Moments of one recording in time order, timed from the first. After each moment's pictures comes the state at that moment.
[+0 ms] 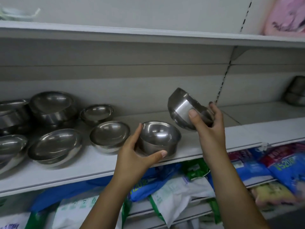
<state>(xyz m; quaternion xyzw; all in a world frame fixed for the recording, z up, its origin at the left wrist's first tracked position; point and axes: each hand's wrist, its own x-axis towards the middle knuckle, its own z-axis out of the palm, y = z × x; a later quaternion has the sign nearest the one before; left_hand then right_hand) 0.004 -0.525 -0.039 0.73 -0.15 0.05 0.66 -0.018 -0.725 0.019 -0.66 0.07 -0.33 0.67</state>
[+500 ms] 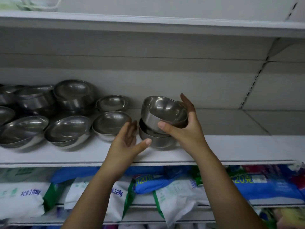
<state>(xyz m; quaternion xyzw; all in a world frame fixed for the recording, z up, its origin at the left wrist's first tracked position) 0.016 -0.508 -0.035 0.69 -0.05 0.03 0.72 0.033 -0.704 0.003 -0.72 -0.10 -0.12 0.67</state>
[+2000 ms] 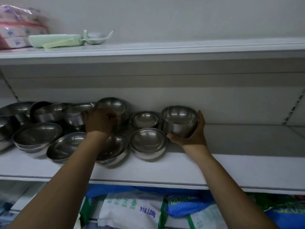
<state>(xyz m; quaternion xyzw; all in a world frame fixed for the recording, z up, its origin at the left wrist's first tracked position) 0.127 -0.328 0.037 0.95 0.08 0.25 0.18 0.128 -0.625 -0.044 -0.72 -0.06 -0.16 0.67</state>
